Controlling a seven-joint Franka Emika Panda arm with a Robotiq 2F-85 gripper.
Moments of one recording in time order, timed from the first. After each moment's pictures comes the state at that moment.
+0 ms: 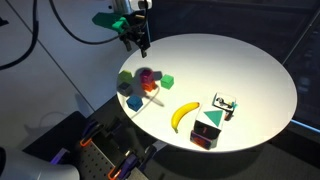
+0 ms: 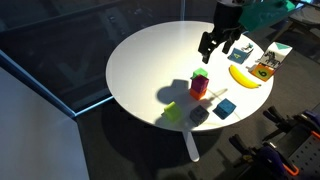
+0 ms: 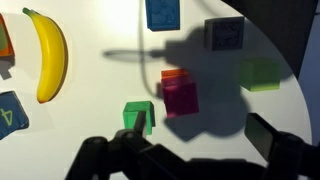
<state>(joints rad) 0.08 -0.01 0.09 -2.34 0.02 2.34 0.17</state>
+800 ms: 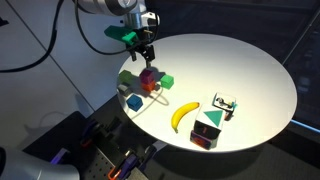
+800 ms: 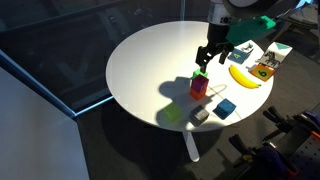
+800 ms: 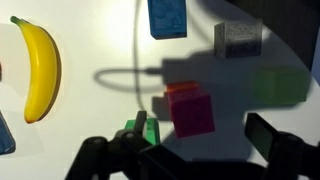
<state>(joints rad) 0.08 0.15 0.07 -2.28 0.02 2.34 0.17</state>
